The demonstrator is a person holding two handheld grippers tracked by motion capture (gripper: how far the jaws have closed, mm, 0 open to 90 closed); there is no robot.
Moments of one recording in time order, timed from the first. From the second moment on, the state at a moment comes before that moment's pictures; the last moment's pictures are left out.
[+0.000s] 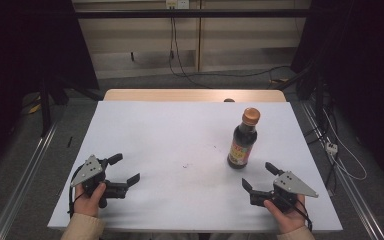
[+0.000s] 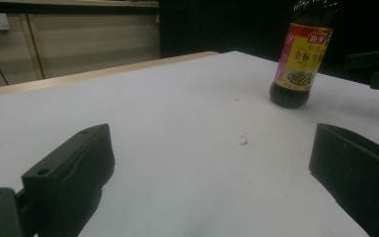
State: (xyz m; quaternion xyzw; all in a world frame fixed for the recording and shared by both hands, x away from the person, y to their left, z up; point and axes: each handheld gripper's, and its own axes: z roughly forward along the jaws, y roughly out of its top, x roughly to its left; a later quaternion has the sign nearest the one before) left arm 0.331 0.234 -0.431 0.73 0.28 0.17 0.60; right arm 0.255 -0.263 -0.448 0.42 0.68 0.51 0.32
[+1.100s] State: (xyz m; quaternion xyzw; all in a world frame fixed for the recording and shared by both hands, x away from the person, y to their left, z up) left arm 0.327 0.228 -0.430 0.74 0.26 0.17 0.60; right arm 0.292 -0.258 -0.426 0.45 0.66 0.50 0.34
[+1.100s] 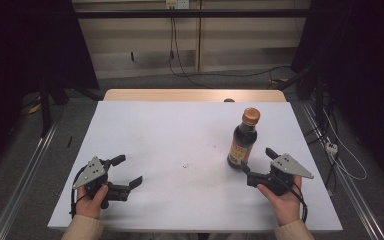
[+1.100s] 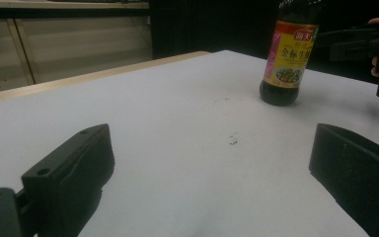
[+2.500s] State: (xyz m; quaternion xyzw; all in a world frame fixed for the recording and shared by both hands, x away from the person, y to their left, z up) left arm 0.326 0.227 -0.430 0.74 0.25 0.16 0.60; right arm 0.341 -0.234 -0.399 0.46 0.65 0.52 0.31
